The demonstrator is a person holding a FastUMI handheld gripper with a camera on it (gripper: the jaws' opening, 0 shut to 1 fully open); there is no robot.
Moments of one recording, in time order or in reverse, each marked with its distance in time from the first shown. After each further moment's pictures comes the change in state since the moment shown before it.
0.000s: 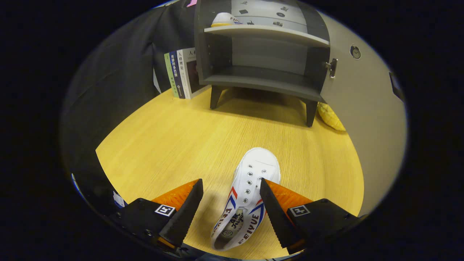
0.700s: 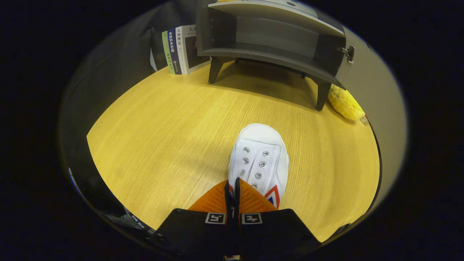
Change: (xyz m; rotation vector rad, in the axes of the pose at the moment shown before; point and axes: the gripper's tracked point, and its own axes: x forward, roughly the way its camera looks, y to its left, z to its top) arm 0.001 0.001 -0.011 -0.033 0.098 -0.008
